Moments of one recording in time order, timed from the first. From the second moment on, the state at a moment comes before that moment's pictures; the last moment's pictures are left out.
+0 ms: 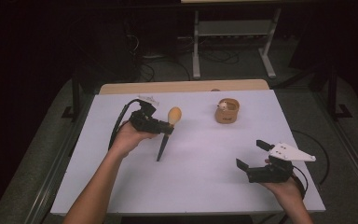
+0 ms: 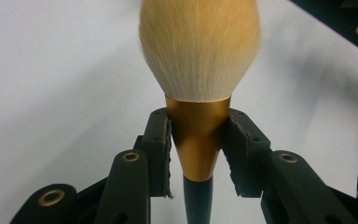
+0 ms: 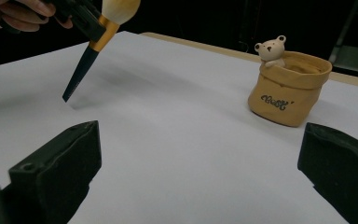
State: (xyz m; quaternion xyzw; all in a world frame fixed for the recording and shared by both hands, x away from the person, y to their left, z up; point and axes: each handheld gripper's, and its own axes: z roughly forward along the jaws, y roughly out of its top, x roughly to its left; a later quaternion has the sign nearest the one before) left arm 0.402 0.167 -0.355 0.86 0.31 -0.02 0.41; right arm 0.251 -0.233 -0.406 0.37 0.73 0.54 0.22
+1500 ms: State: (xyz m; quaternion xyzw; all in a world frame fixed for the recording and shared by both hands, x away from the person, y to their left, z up) left arm 0.364 0.178 -0.346 0.79 0.18 0.00 0.58; right arm 0.280 -0.211 -0.394 0.32 0.73 0.57 0.19
